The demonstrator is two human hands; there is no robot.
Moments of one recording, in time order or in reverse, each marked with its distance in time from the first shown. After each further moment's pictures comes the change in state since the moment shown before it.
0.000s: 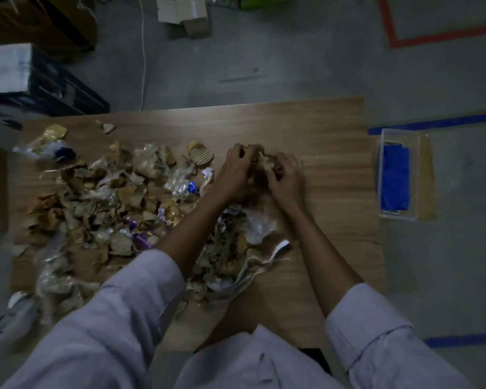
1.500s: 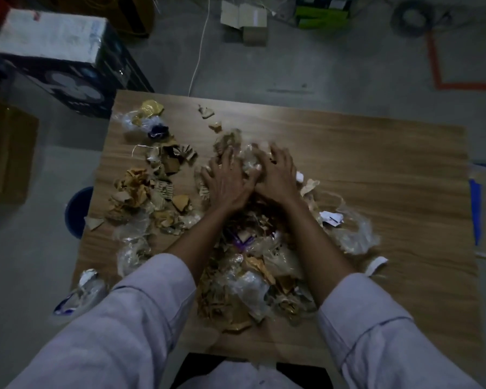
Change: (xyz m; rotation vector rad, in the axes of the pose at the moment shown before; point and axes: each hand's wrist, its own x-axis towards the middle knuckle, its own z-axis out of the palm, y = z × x) left_hand -0.104 -0.189 -0.090 0.078 0.196 -0.467; right_hand -0.015 -0.161 0.186 -0.255 -0.471 -0.030
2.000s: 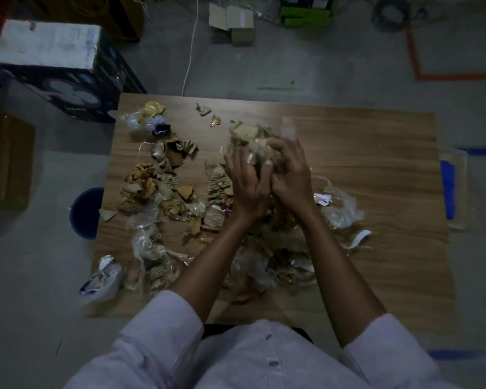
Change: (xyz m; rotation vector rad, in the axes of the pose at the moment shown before) left_hand -0.092 0.063 -0.035 -0.692 0.242 0.187; right_hand -0.094 -0.054 -0.072 0.392 0.428 -0.309
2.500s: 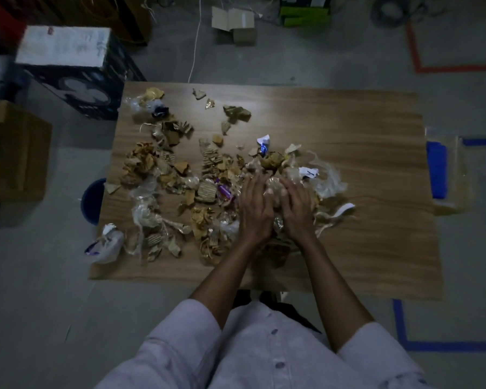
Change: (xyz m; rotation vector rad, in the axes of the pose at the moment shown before) left_hand -0.123 -0.032 0.037 0.150 -0.139 -0.053; right_hand -0.152 0.056 -0.030 -0.128 -0.108 0.346
